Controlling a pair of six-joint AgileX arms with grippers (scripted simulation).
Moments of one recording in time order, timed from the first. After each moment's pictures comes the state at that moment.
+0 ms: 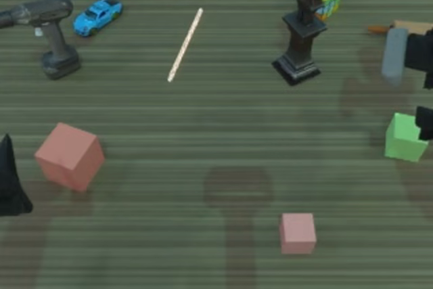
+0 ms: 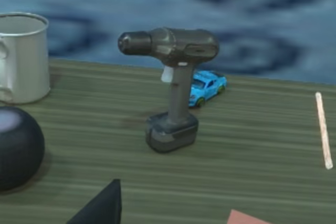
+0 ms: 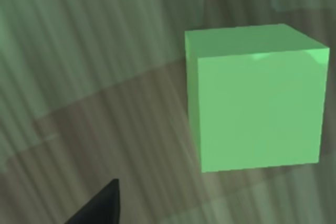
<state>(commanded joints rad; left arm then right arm) -0.03 0.13 0.09 -0.09 -0.01 -0.10 0.11 1.97 1.53 -1.06 0.00 -1.13</state>
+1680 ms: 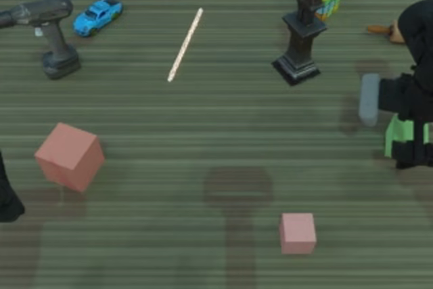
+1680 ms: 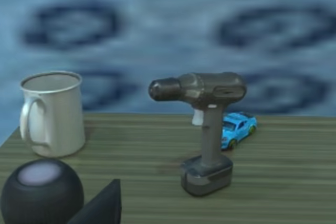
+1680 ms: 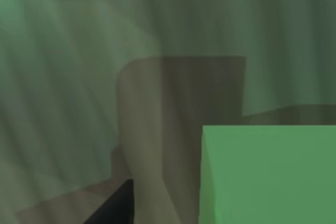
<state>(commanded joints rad) 0.02 0.00 0.00 0.00 0.00 0.00 0.11 2.20 1.45 -0.81 0.00 -1.20</state>
